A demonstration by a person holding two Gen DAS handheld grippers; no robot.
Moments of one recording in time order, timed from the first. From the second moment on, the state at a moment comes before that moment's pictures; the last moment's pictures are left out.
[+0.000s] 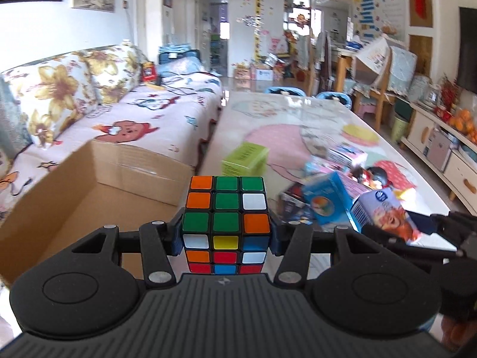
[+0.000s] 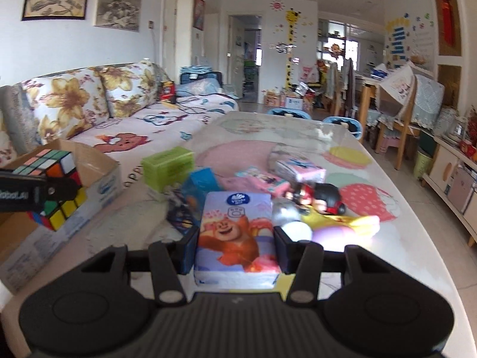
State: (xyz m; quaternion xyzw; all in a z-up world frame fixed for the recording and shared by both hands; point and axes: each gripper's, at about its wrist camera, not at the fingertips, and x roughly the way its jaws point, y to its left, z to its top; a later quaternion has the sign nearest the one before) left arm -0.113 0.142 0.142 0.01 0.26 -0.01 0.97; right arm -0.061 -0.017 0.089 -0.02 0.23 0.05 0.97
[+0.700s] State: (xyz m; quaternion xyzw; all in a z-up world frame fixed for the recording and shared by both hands) left arm -0.099 0.249 0.145 -0.11 0.27 0.17 0.94; right arm -0.028 0.163 0.080 -0.11 0.23 0.26 0.93
